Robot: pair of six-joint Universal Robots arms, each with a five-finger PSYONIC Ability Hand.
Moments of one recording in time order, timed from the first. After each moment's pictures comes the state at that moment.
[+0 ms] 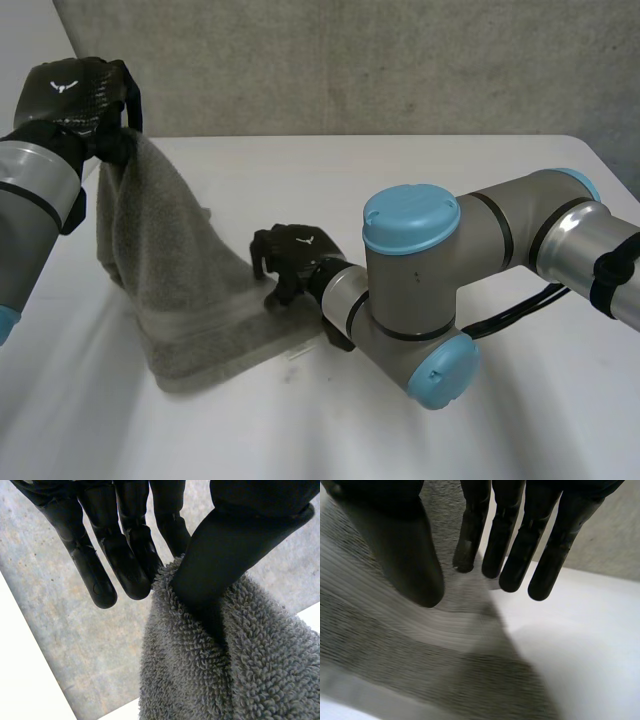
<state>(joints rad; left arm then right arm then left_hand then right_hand) 4.44 -1.66 -1.52 3.31 -1.55 3.26 2.36 -0.78 1.00 0.06 1.38 3.35 1.18 1.22 1.22 1.22 1.02 0.77 0.78 0.78 0.78 0.59</state>
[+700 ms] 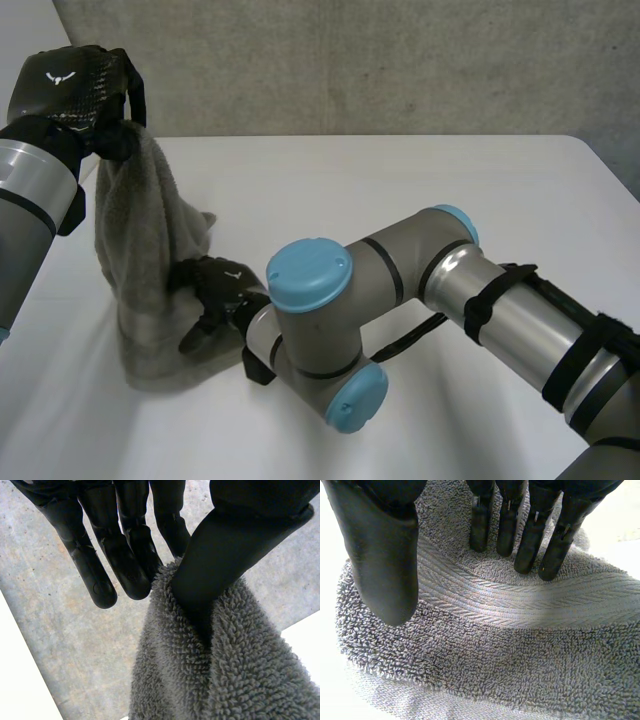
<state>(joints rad) 4.42 -1.59 -1.56 3.31 -1.55 3.25 2.52 -0.47 0.61 0.09 1.37 3.63 1.18 1.22 1.22 1.22 1.02 0.48 0.51 0.51 0.50 0.30</state>
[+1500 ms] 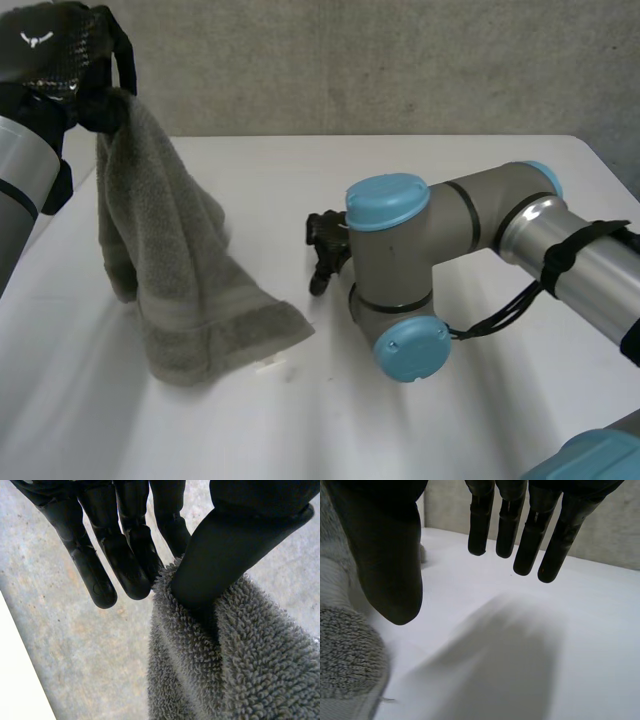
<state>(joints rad) 4.40 -1.54 -1.53 3.31 -1.55 3.25 2.34 -0.59 0.69 0.24 1.71 3.31 1.18 1.22 1.22 1.22 1.02 0.51 0.53 0.52 0.52 0.32</state>
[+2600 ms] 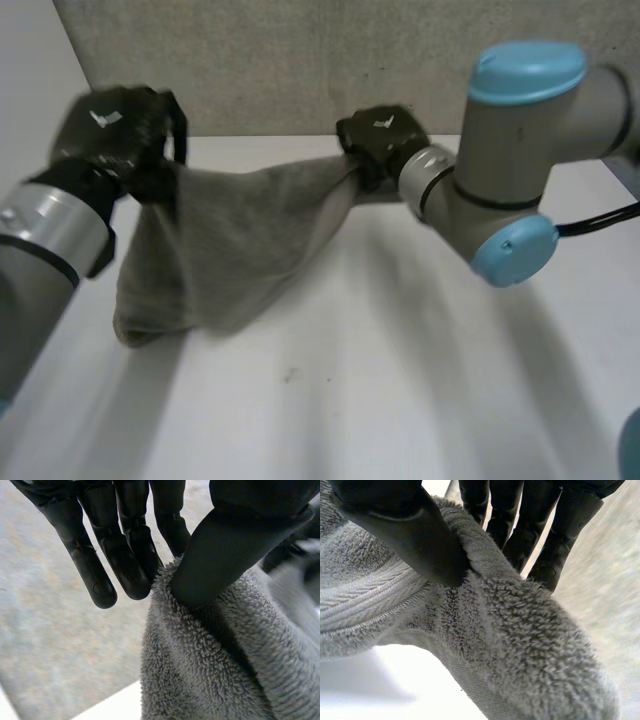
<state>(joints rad) 4.30 -1.54 -1.66 3.27 -1.55 3.25 2.15 -0.79 0.63 0.26 1.43 2.88 1.18 1.22 1.22 1.22 1.02 1.32 1.30 1.33 1.34 1.16</state>
